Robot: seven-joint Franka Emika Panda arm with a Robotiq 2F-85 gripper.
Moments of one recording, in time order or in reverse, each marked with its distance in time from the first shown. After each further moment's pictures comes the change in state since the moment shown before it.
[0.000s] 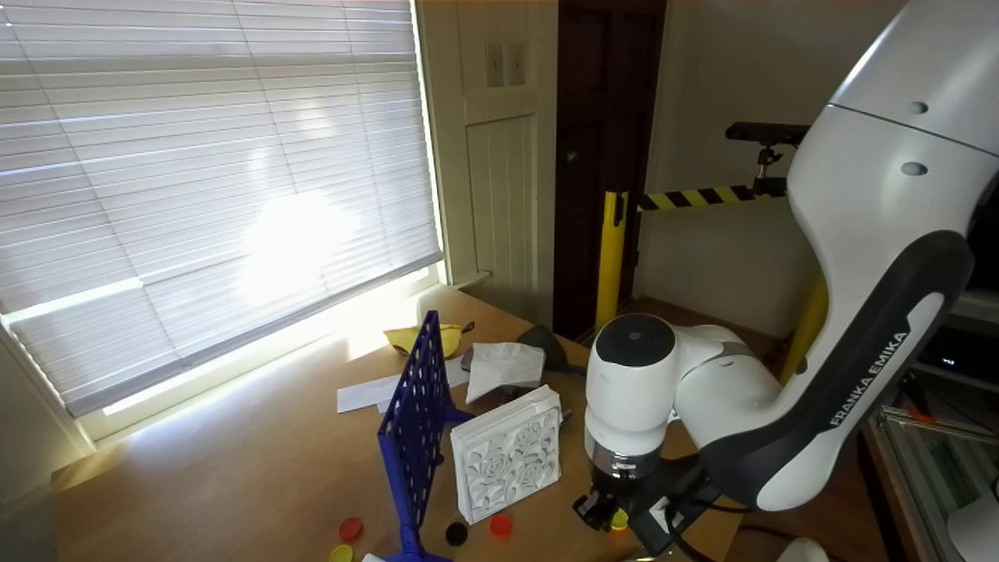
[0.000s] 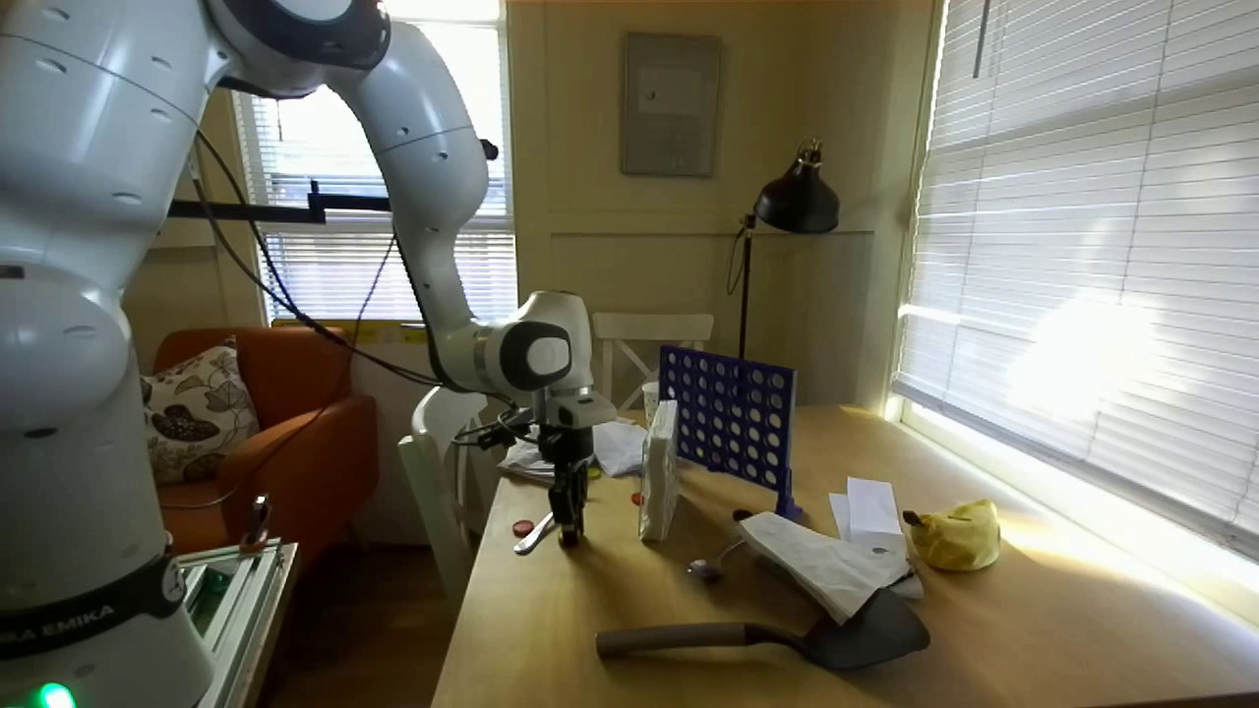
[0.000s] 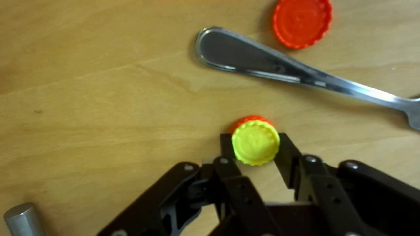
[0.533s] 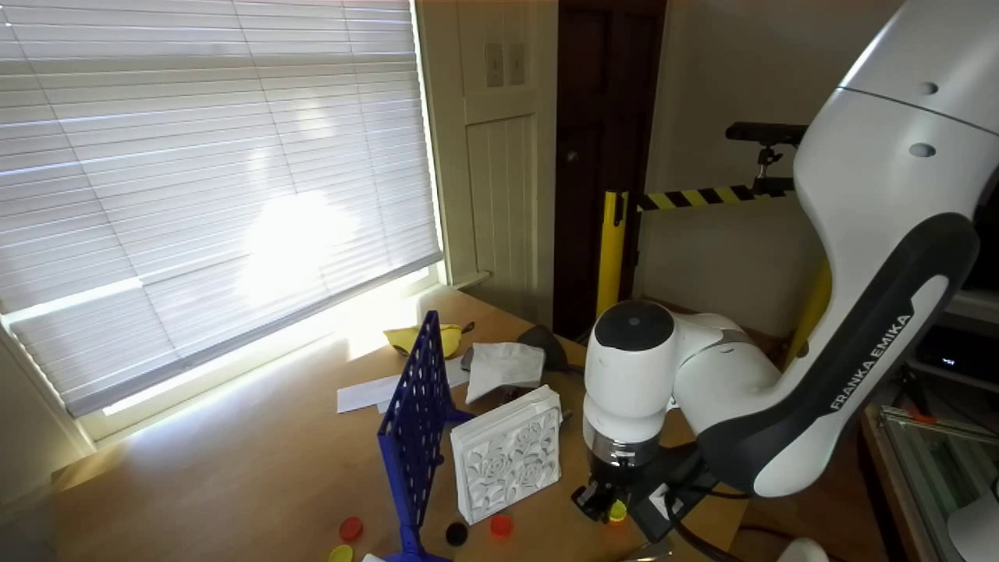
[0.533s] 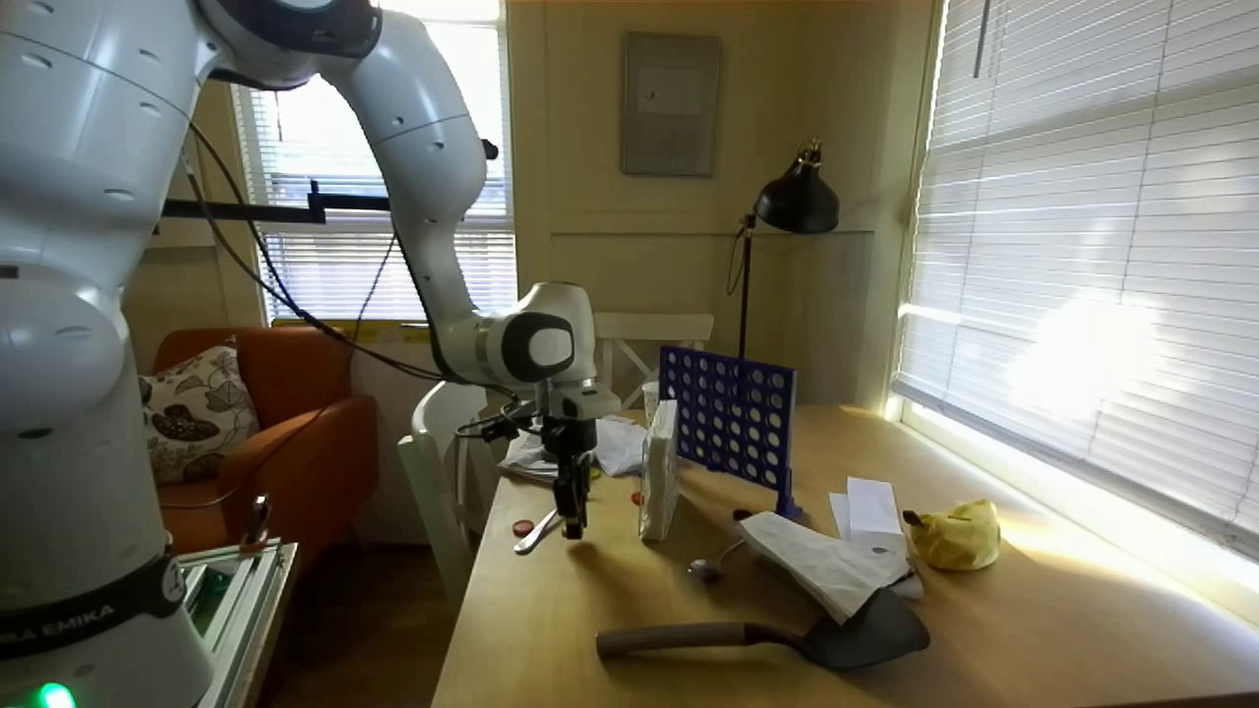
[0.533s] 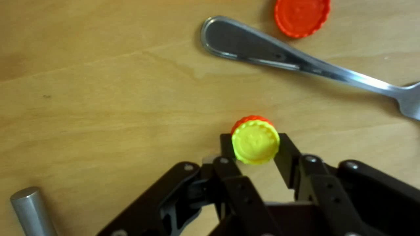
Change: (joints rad) arm -0.023 -0.032 0.012 -0.002 0.000 -0.021 -0.034
